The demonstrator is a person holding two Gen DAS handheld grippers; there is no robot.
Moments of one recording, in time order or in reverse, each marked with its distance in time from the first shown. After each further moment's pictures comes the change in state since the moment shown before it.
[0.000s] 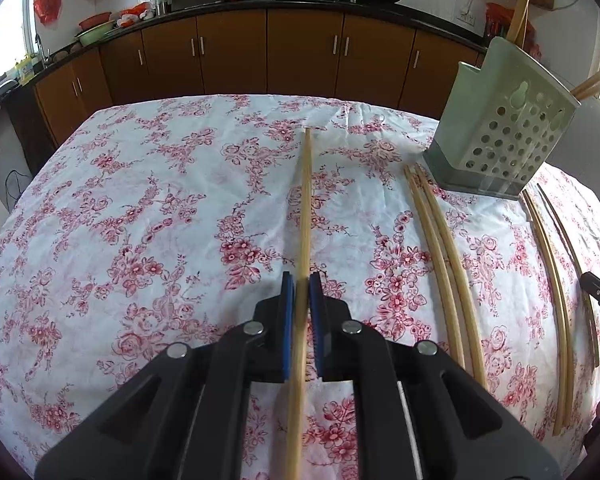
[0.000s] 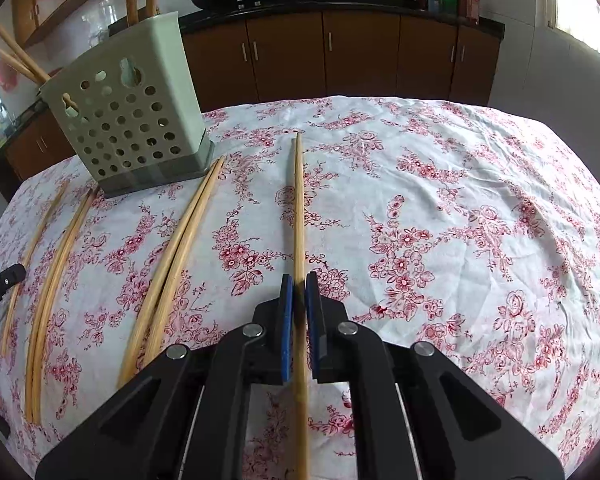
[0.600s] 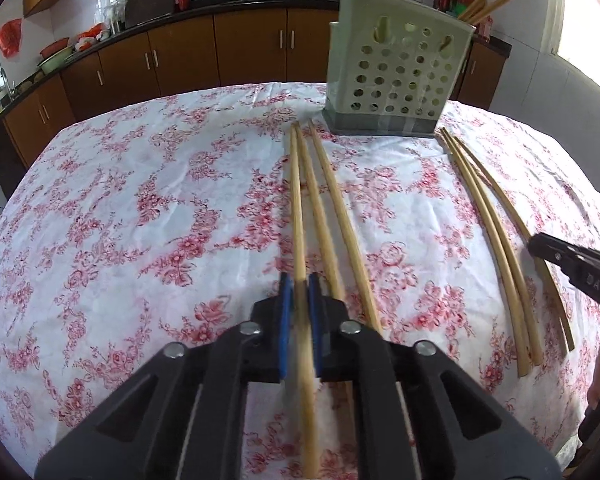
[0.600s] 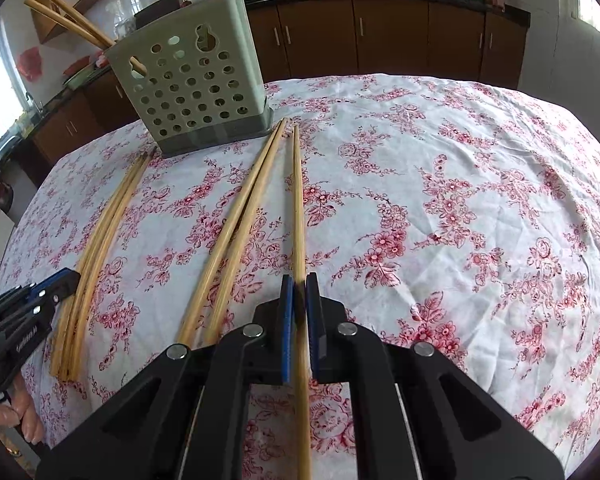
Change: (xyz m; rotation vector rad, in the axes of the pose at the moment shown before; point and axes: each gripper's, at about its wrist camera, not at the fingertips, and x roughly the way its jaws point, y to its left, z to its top) left arm -0.033 -0.066 -0.048 0.139 0.009 -0.068; right arm -0.025 0.020 -0.027 -0.024 0.062 0.118
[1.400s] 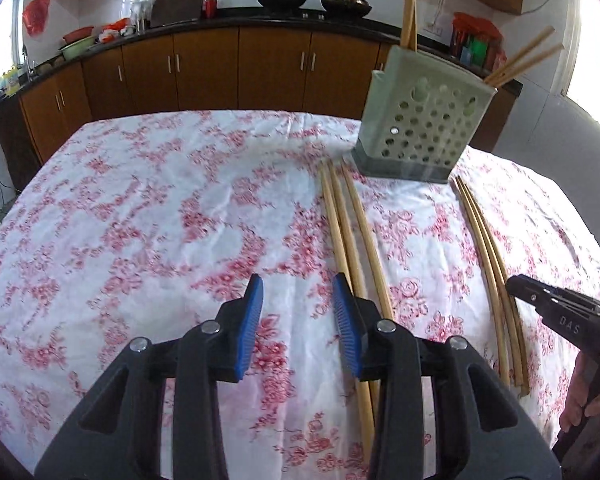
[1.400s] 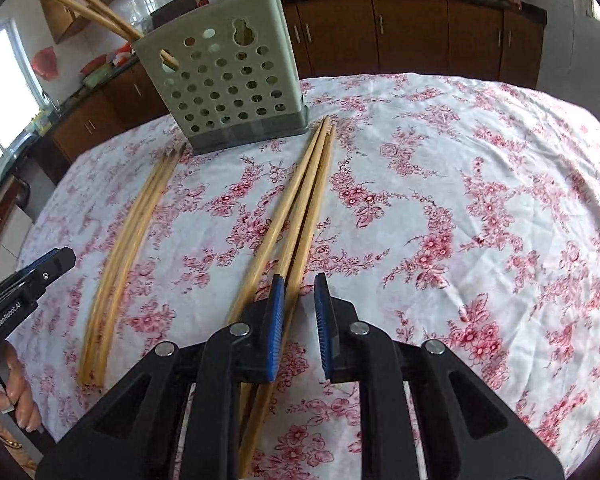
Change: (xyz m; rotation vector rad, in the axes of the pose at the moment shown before) left arm -0.024 0.029 0.003 -0.096 -0.071 -0.022; right arm 0.008 0.025 0.005 -0.021 0.011 0.060
